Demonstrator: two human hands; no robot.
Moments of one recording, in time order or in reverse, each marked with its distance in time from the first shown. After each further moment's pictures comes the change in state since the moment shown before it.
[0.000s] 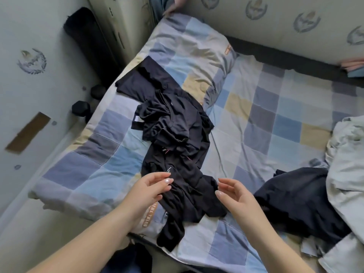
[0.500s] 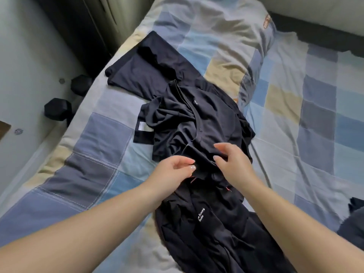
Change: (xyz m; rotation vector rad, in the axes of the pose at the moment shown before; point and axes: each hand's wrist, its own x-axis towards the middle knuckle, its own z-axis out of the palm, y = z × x) left_hand 0.291 0.008 -0.077 0.251 -0.134 0.077; right_hand 0.337 0.032 0.135 -0.623 0.151 -0.172
